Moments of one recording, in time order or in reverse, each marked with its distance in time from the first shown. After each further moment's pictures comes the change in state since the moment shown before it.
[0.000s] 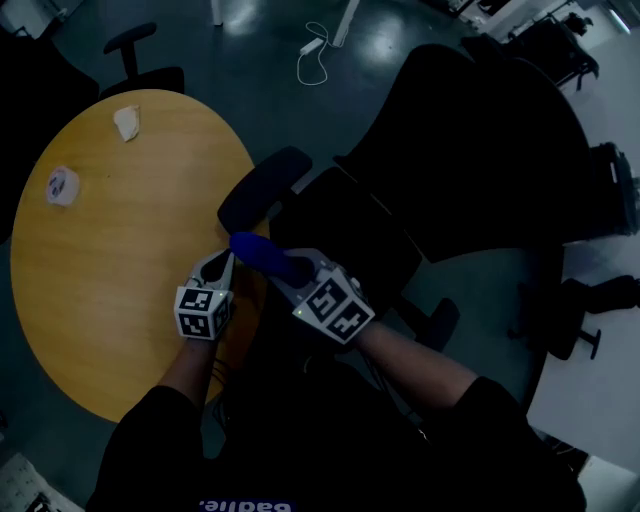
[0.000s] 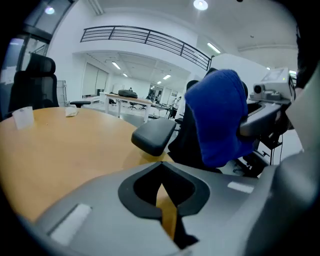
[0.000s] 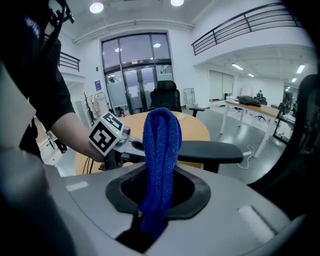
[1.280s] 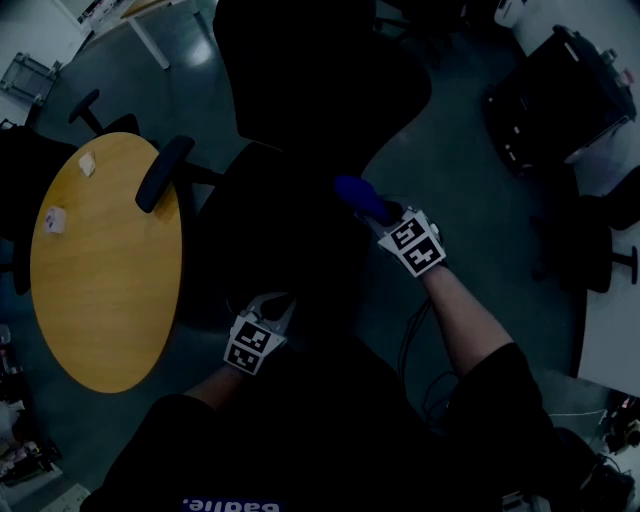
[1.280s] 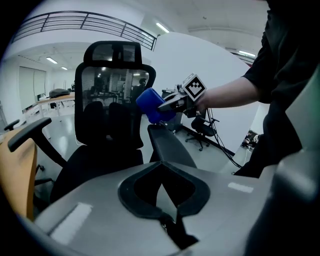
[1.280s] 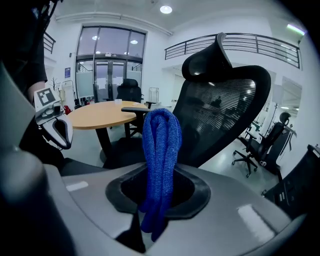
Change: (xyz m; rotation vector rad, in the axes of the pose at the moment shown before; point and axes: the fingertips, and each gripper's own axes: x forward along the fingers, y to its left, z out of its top) left arm -0.031 -0.467 -0.111 0.378 0.183 -0.433; right arm -0.376 -0.134 -0.304 0.082 0.028 -0.453
